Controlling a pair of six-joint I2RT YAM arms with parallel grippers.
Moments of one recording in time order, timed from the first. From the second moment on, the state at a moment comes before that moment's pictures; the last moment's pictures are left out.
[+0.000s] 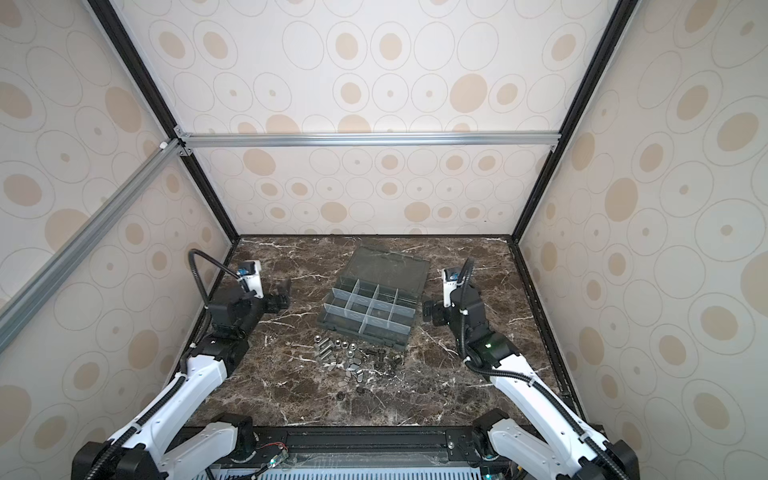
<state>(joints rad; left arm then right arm) -0.19 0.98 0.57 0.07 -0.02 -0.12 0.49 0.92 0.70 -0.29 0.23 0.16</state>
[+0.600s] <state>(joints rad) -0.54 0.98 0.49 -0.20 0.00 -0.29 0.91 1.05 0.63 -0.58 0.27 0.56</state>
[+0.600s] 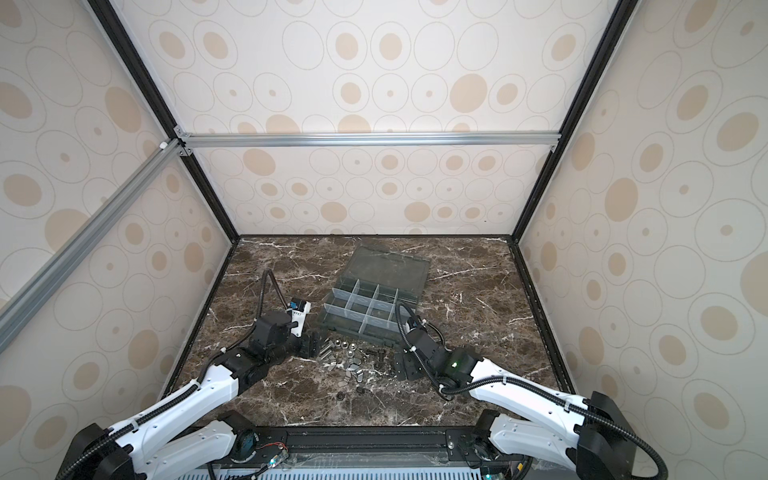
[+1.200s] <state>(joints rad) -0.67 1.12 0.46 -0.23 -0.05 -0.36 0.92 1.03 0.62 -0.59 0.31 0.71</state>
